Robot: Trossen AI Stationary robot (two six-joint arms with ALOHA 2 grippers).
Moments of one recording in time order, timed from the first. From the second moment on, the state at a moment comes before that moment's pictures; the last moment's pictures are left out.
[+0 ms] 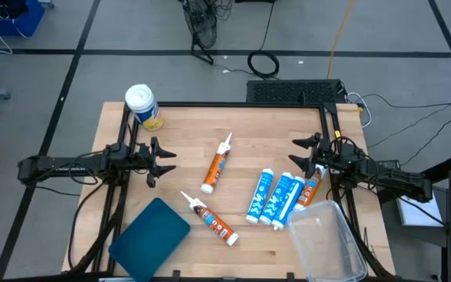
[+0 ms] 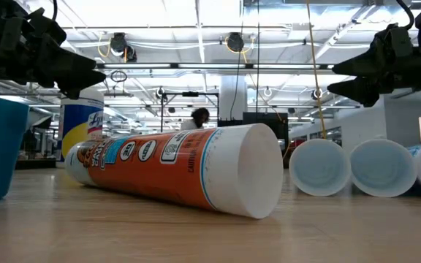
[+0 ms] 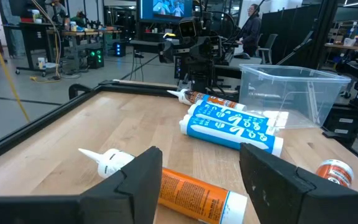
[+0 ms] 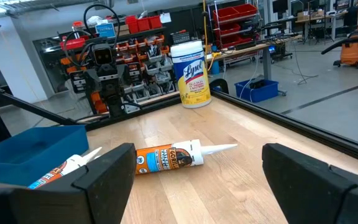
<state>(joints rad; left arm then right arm) 0.14 0.32 0.01 0.29 0.11 -0.08 -0.26 0.03 0.02 0.02 0.05 0.22</state>
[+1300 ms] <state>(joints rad) 0.14 0.32 0.01 0.29 0.11 -0.08 -0.26 0.10 0.02 0.21 -0.21 0.62</state>
